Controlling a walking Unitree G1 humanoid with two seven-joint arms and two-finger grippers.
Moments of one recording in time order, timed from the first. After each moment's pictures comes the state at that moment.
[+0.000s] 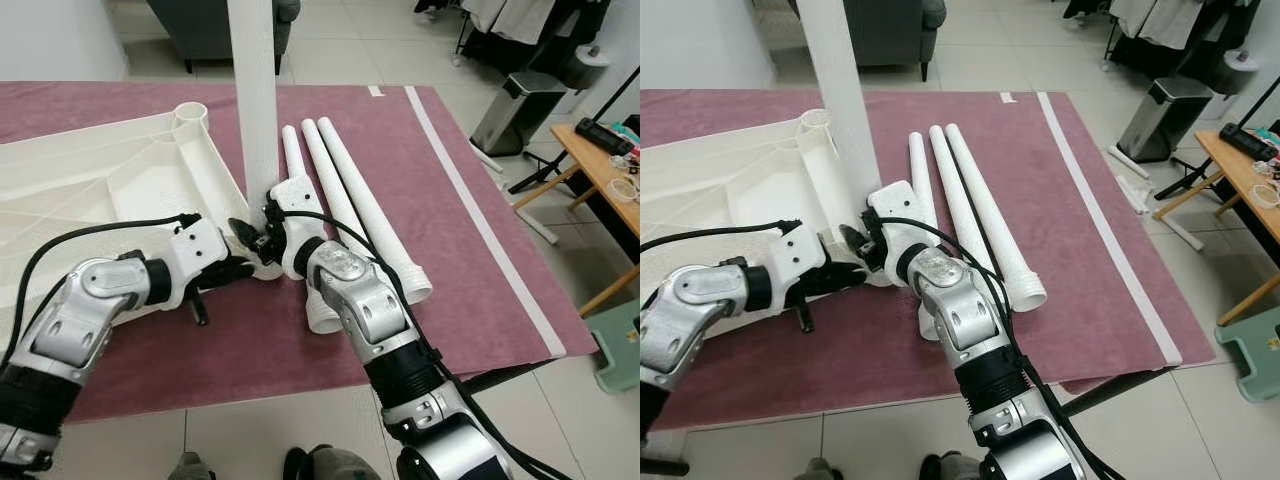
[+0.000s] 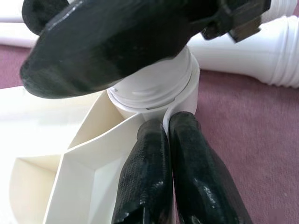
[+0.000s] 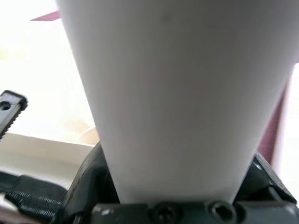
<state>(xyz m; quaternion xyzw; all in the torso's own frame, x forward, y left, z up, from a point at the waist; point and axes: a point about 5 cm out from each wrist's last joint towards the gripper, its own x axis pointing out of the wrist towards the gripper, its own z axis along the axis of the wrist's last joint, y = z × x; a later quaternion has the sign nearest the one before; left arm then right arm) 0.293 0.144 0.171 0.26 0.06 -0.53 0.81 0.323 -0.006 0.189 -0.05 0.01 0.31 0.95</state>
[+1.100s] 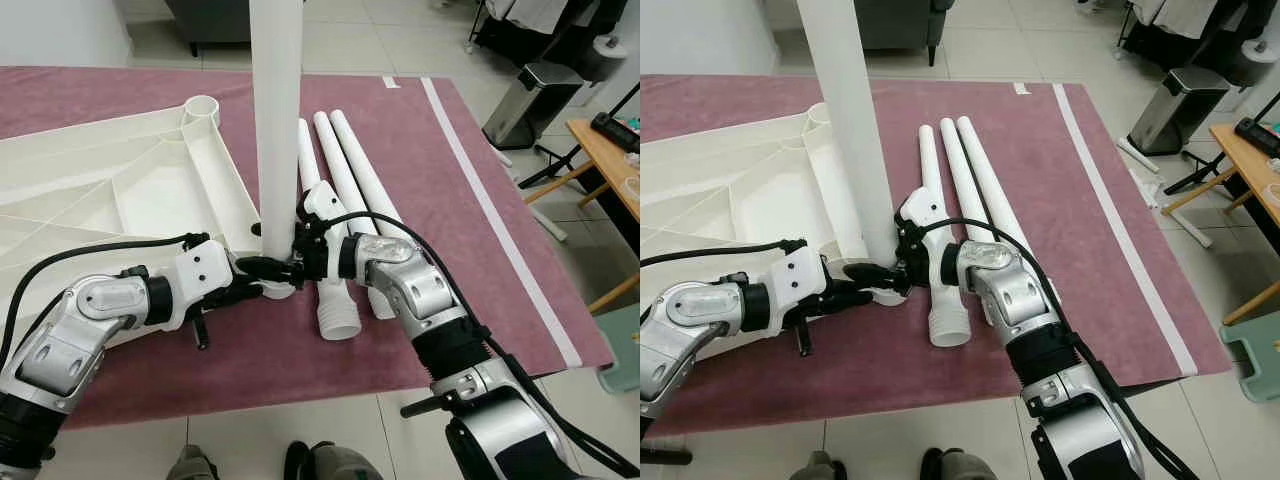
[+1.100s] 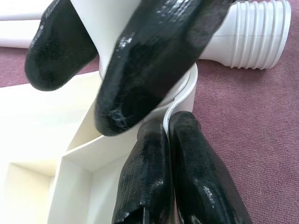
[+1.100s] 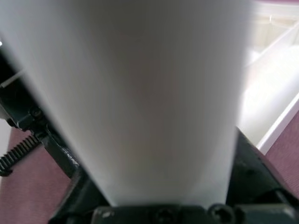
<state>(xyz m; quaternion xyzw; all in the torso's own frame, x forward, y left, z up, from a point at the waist) 0.264 0.144 0.170 0.27 0.05 -0.55 0.78 0.324 -0.032 0.189 -0.09 0.01 0.59 0.81</state>
